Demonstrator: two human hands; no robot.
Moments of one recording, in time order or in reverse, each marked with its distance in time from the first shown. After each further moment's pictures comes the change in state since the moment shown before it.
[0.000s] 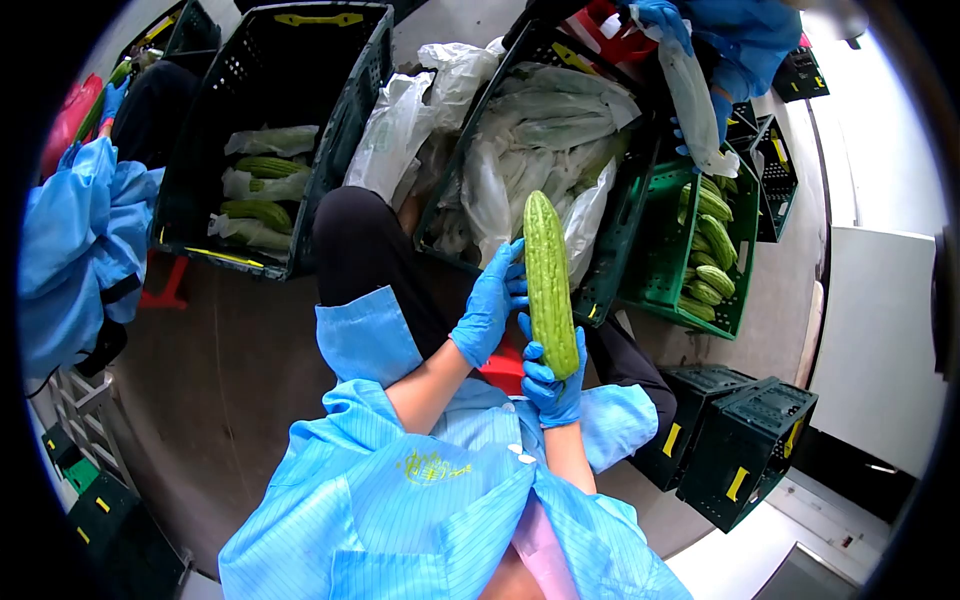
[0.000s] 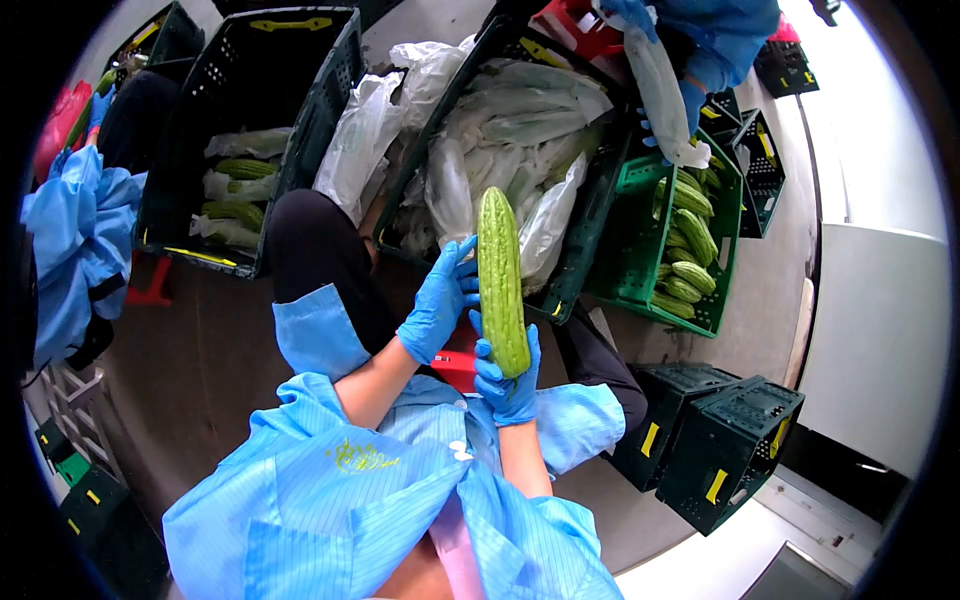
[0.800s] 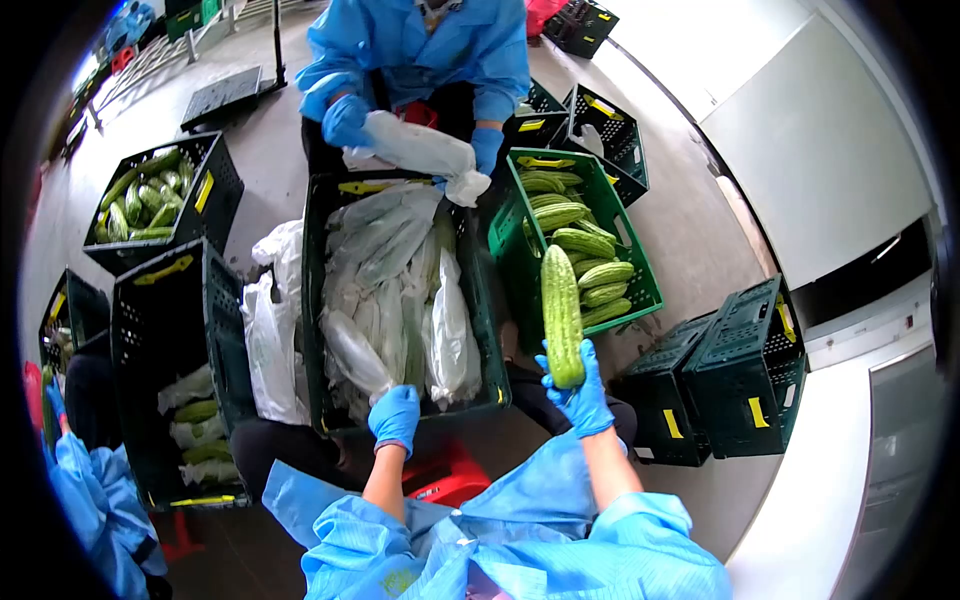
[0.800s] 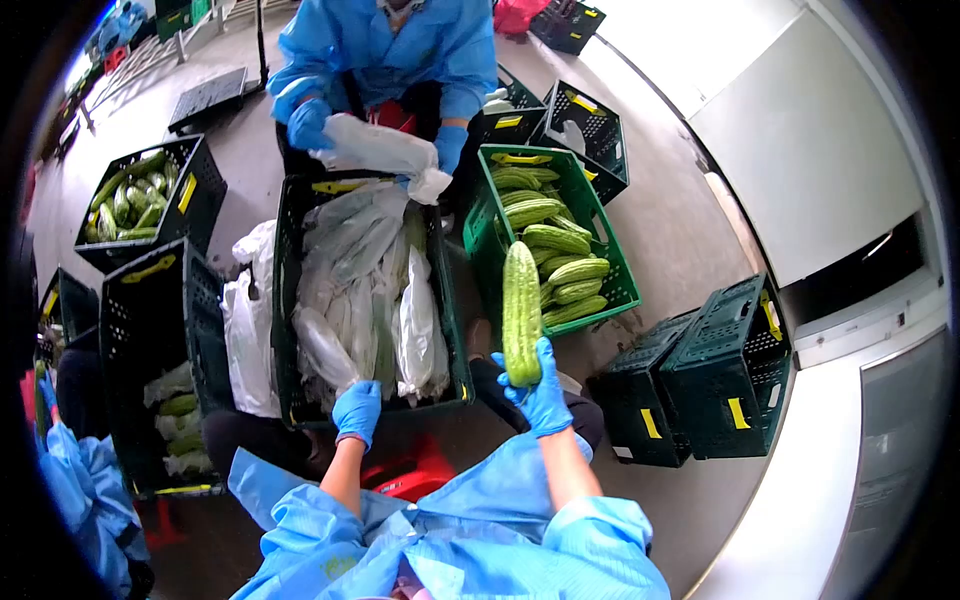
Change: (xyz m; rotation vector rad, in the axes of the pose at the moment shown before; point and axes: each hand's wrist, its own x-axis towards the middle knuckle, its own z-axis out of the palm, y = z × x) left_hand 0.085 -0.026 -0.021 1.908 0.287 0.302; right_hand -0.081 -0.161 0.039 -0.514 0.459 -0.762
